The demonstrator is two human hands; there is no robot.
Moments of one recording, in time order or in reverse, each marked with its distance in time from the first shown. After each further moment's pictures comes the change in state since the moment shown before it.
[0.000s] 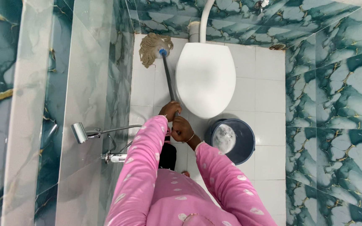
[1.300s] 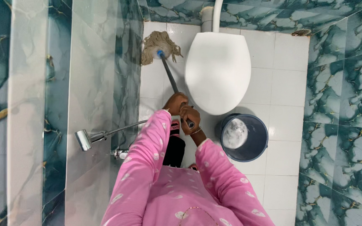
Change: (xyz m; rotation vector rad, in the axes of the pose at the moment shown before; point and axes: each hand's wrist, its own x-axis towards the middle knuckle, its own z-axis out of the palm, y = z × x) left_hand 0.018 0.007 -0.054 -0.220 0.087 0.188; right_hand 0.043 0.021 0.009 0.224 0.452 -0.030
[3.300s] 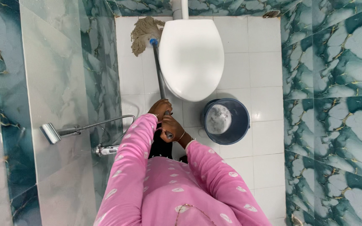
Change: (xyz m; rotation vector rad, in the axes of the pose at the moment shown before) left_hand -0.039 0.052 0.063 0.254 -0.267 -0.102; right_hand -0.074 -0.065 -0.044 -0.225 -0.428 0.071
